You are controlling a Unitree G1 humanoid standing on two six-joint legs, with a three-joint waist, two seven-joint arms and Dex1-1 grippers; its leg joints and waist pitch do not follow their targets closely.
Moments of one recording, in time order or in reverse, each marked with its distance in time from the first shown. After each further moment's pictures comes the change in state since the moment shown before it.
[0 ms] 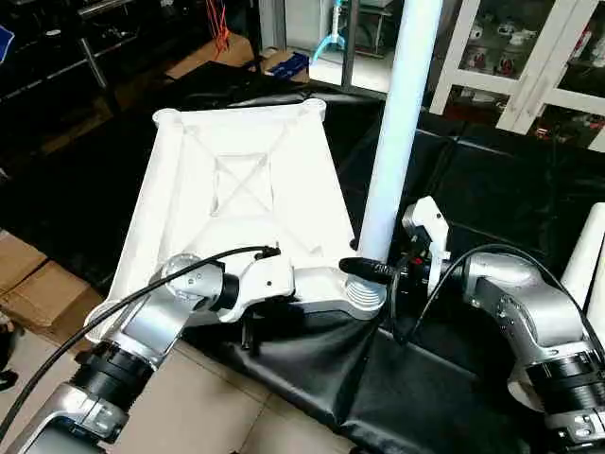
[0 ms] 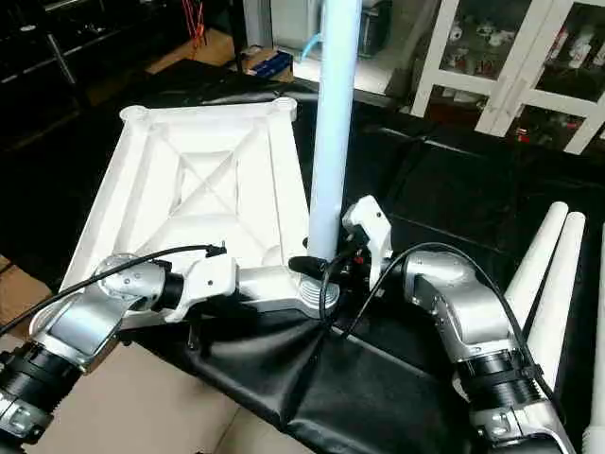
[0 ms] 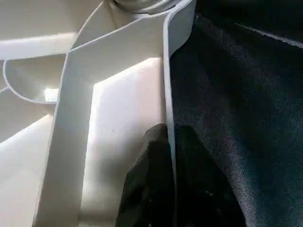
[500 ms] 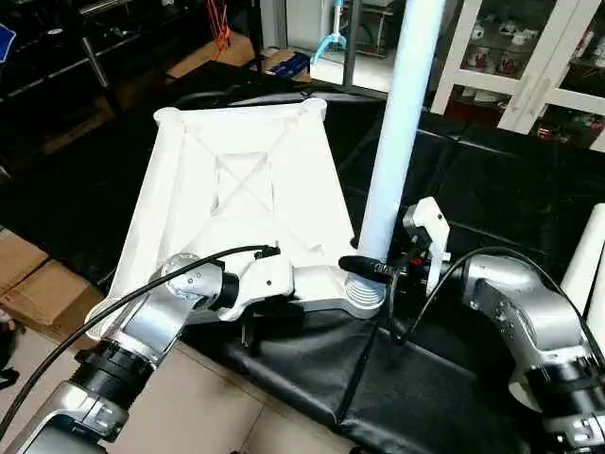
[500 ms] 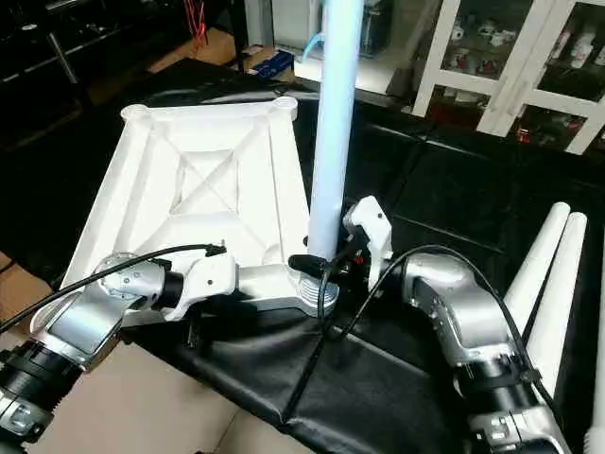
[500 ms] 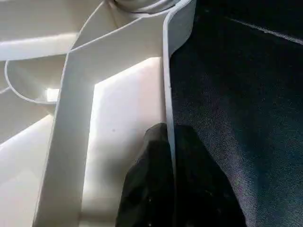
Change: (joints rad) left arm 0.002 0.000 -0.002 -0.003 -0.003 -0.007 0.012; right arm 0.046 0.022 -0.028 -0.032 0.010 -0.022 -0.043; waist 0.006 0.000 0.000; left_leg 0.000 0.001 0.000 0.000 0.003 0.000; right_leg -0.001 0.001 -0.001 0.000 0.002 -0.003
